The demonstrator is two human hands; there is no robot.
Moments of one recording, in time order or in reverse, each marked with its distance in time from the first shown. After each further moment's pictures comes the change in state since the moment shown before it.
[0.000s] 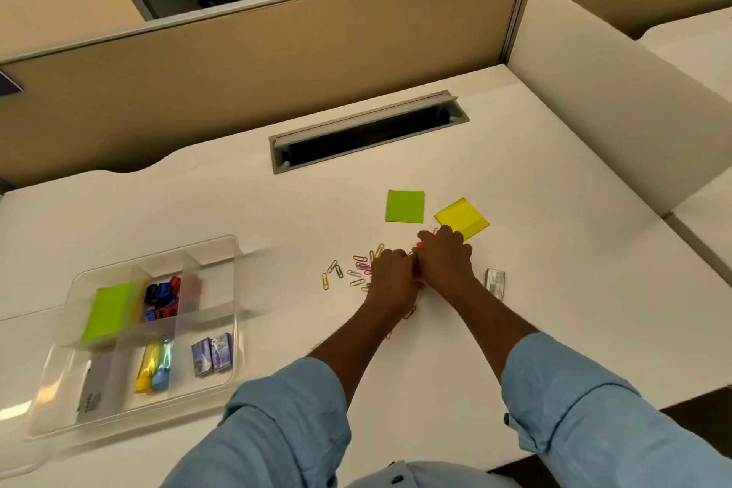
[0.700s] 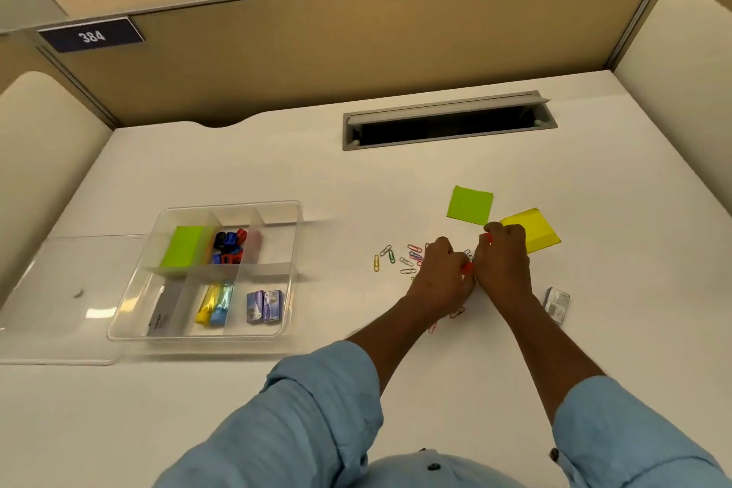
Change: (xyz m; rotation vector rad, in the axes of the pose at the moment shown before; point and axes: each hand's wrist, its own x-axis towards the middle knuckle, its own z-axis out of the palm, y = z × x) left_hand -0.016 -0.006 -0.002 -0.222 0.165 -0.051; right_hand -0.001 -0.011 -0.001 0.349 0.220 0.022
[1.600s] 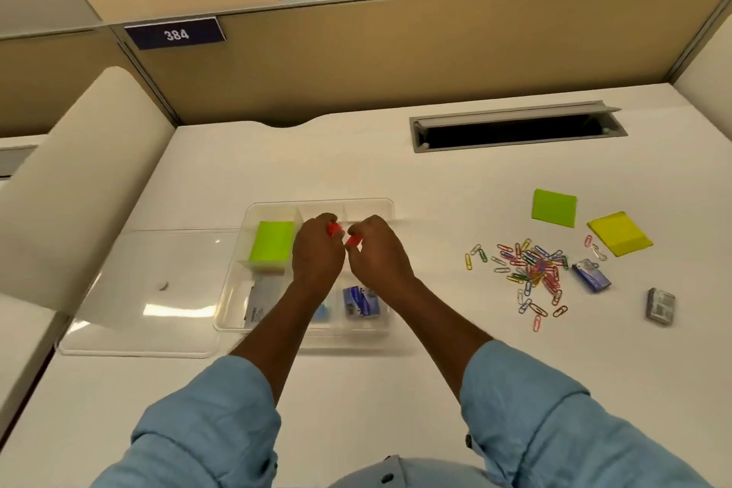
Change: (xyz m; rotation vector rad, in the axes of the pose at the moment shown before) left_hand -0.094 -0.216 -0.226 -0.066 0.508 -0.455; right_hand -0.136 -0.279 0.119 0.221 -0.338 -0.426
